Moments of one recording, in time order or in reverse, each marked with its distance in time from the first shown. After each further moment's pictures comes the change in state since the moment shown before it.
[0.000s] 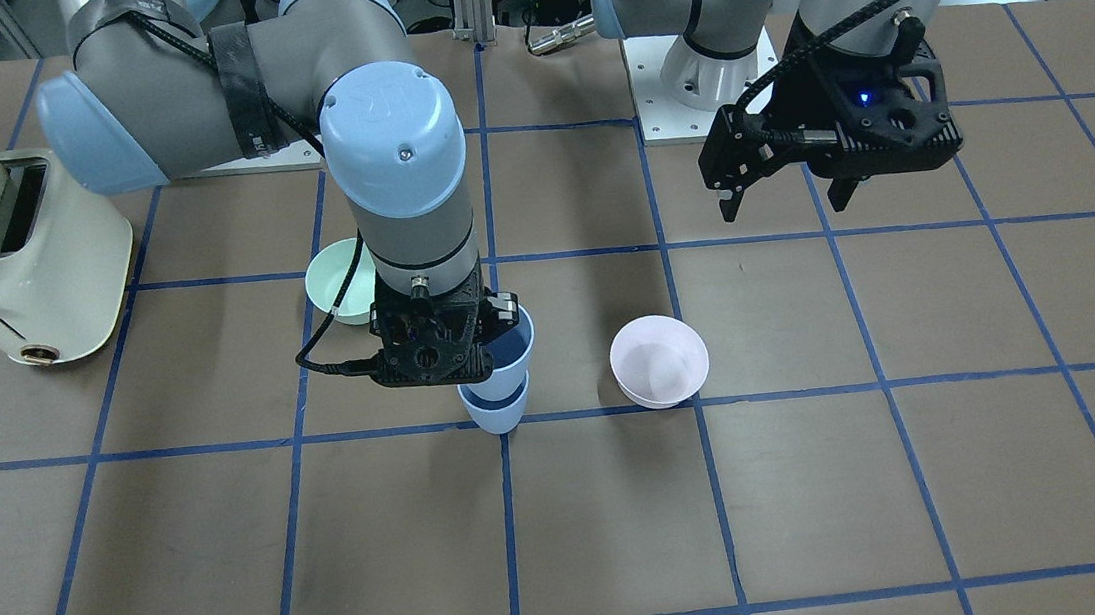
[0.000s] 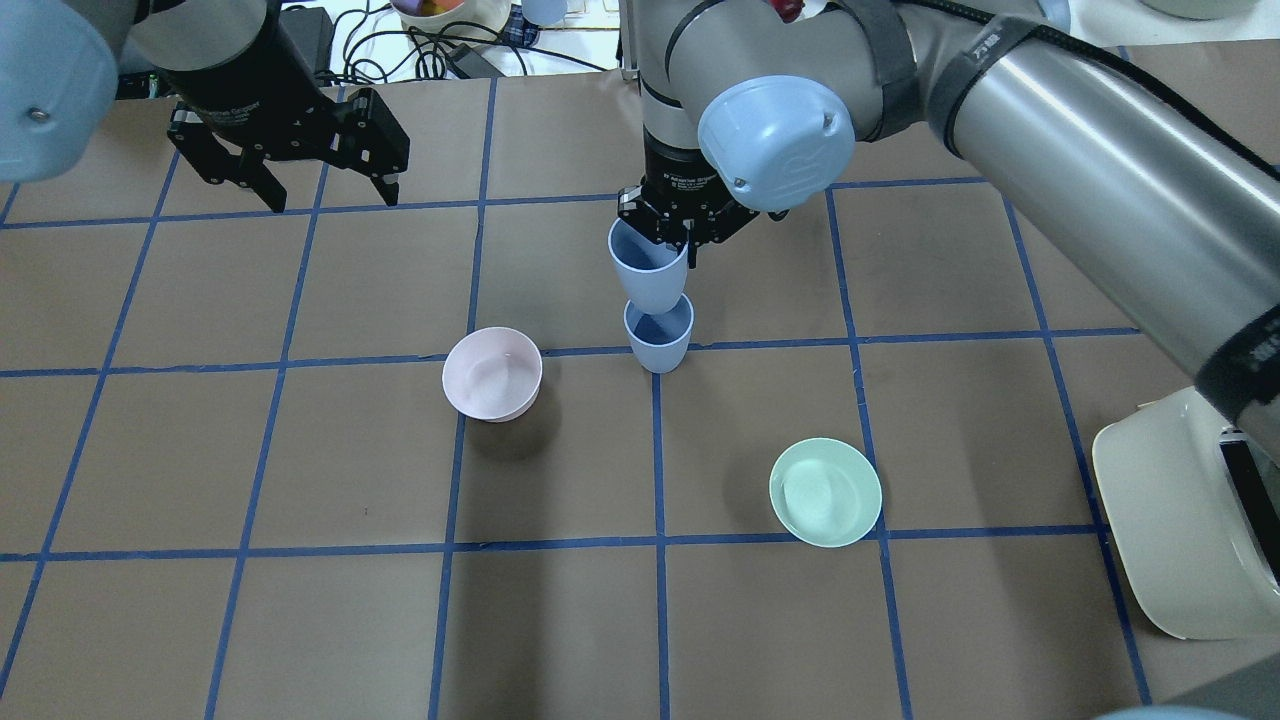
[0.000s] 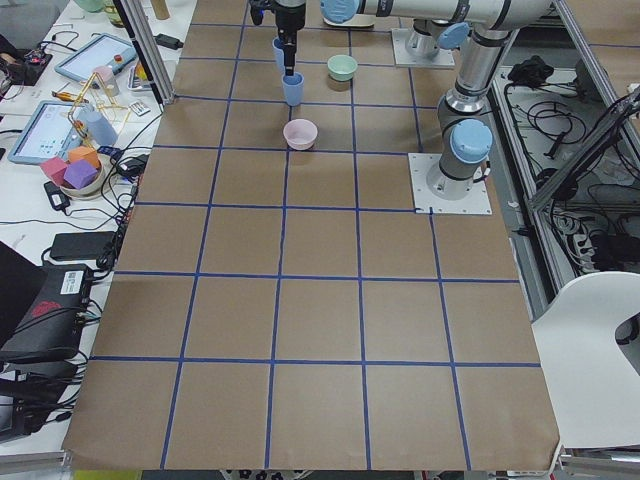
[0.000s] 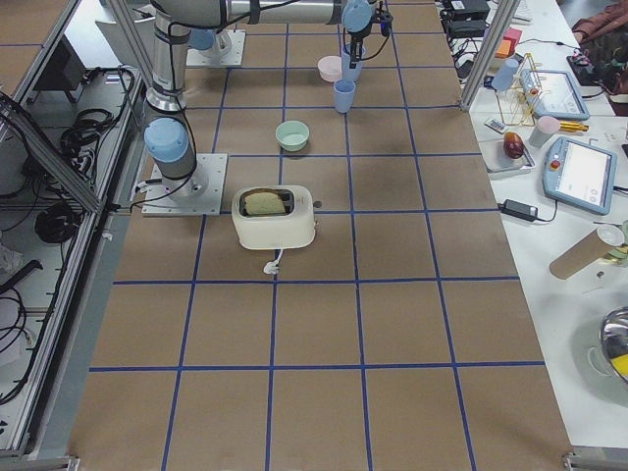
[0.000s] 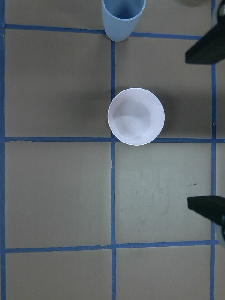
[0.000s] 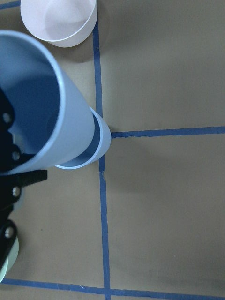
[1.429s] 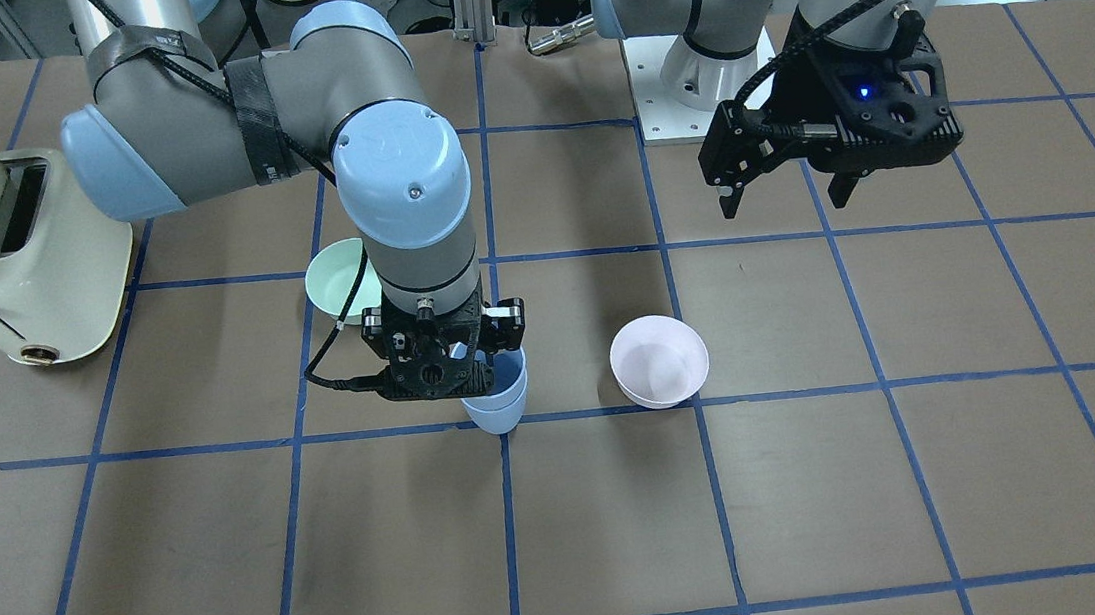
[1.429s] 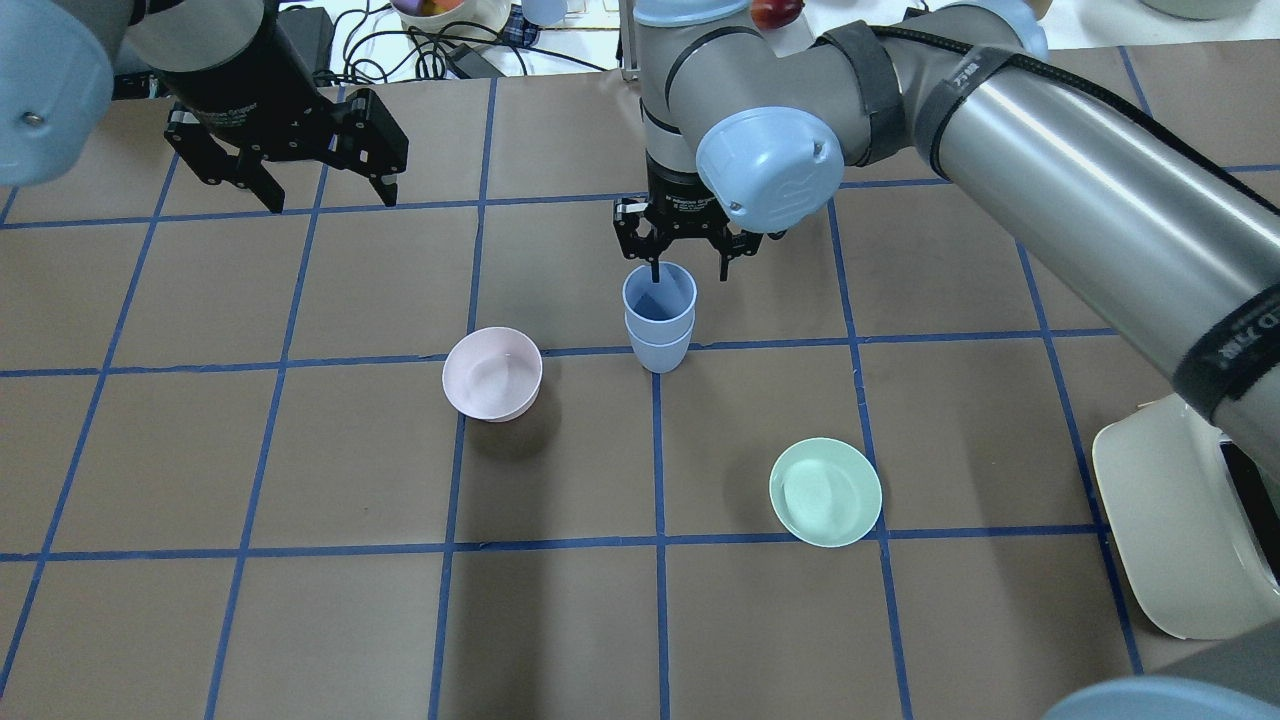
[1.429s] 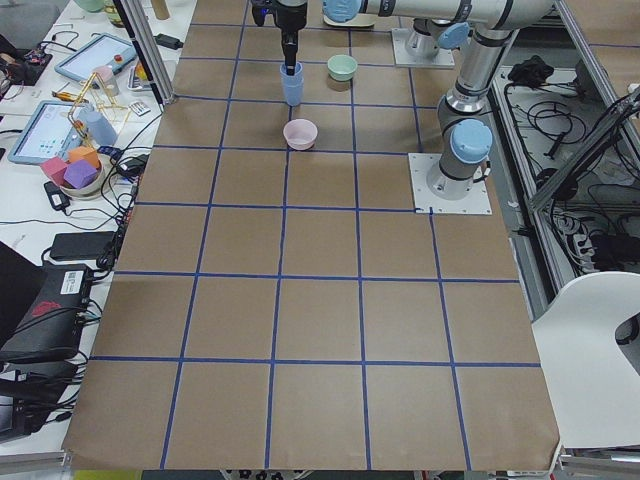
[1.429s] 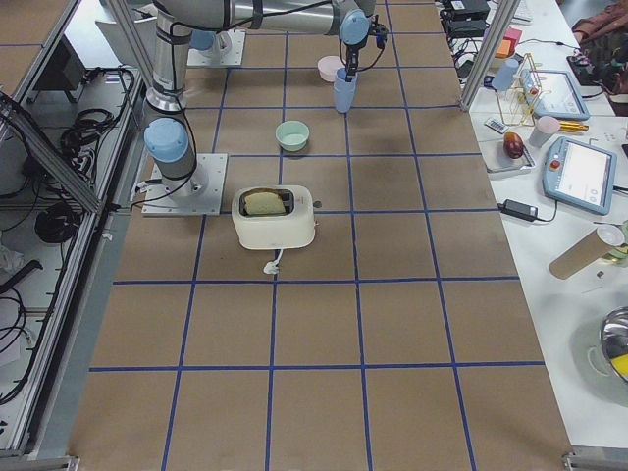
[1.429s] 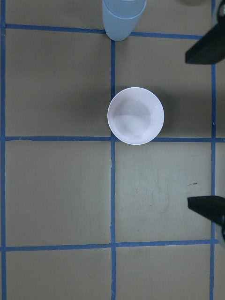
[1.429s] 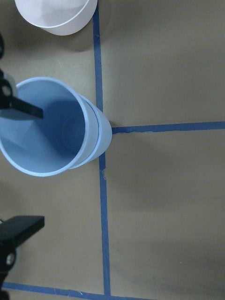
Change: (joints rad) left arm 0.000 0.005 -0.003 0.001 0.001 0.000; right arm -0.012 0.018 0.016 -0.025 -0.004 -0.010
